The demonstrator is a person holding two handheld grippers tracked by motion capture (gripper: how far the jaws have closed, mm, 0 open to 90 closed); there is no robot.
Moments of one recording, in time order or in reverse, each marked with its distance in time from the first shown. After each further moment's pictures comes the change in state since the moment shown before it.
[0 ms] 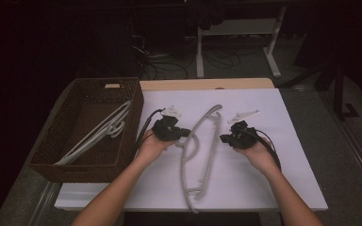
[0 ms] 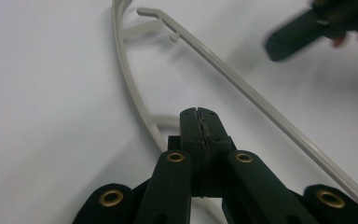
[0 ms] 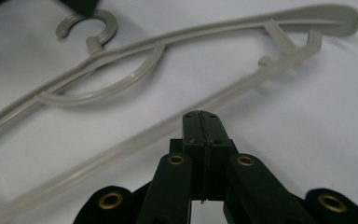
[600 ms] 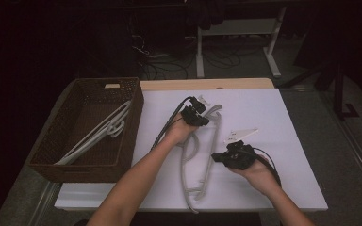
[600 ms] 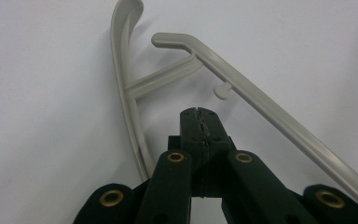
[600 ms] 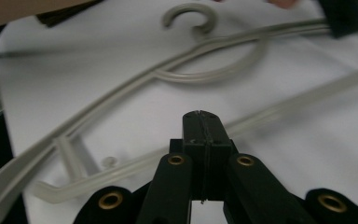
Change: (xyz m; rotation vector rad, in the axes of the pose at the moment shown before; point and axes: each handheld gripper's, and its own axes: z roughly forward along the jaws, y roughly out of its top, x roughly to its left) left arm 0.018 0.049 0.094 0.154 0.064 0.084; right arm 0.060 -0.019 -0.017 -0.026 0.166 -0.078
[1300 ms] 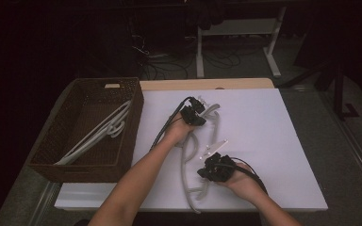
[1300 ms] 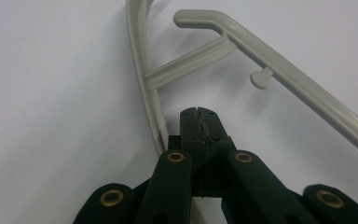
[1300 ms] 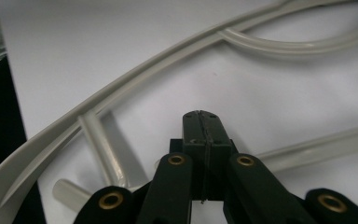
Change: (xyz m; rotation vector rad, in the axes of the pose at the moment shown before) left arm 0.010 -0.005 0.005 0.069 0.073 0.006; right arm 0.035 0.001 0.044 0.190 0.030 -0.124
